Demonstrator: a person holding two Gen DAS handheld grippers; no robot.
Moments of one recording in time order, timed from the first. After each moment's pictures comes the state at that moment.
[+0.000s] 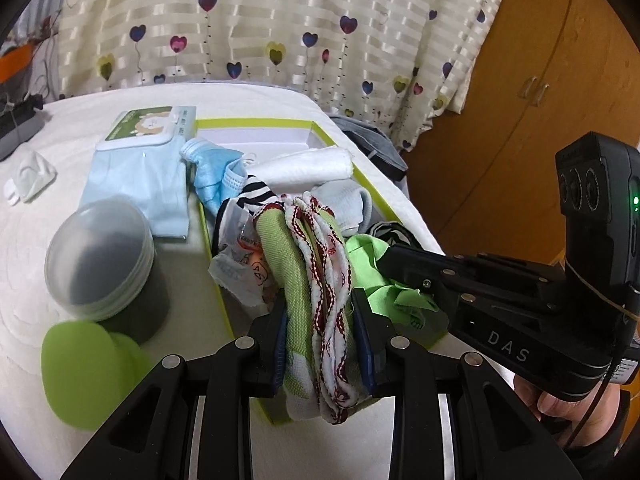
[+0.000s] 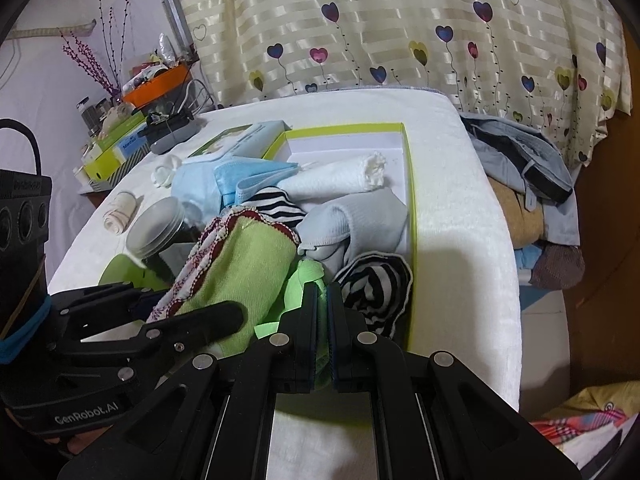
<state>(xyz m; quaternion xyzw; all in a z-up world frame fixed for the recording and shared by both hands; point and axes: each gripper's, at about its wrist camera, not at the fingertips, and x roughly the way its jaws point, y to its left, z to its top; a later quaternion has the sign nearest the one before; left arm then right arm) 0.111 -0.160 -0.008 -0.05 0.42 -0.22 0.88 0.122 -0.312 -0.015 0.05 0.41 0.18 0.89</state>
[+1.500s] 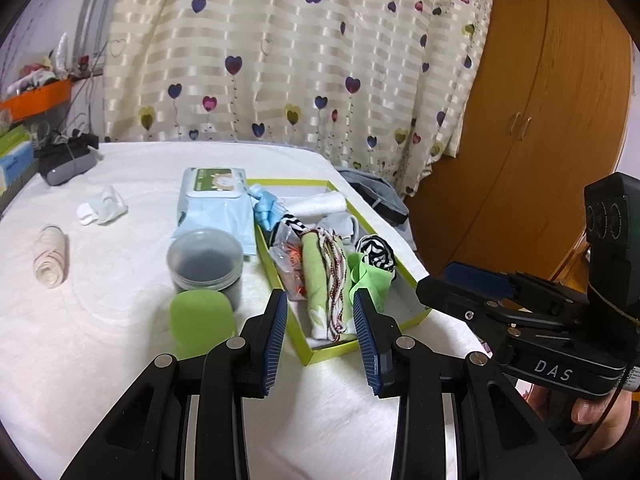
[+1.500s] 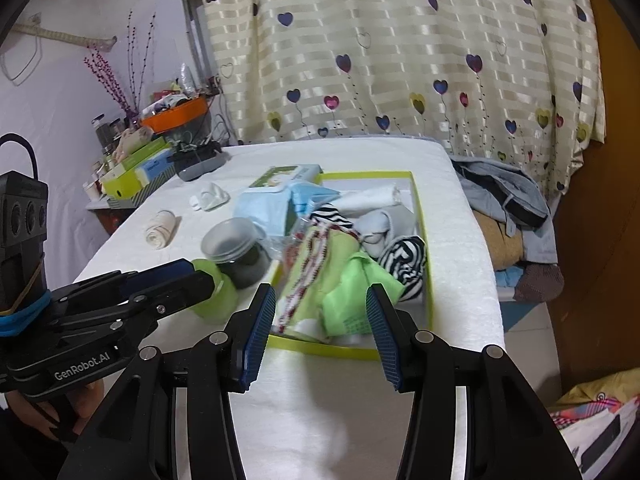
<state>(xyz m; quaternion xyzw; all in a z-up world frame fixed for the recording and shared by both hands) 0.028 -0.103 0.050 -0.06 0.33 -0.20 0.92 0.034 -0.283 0.044 0.04 0.34 0.16 0.93</state>
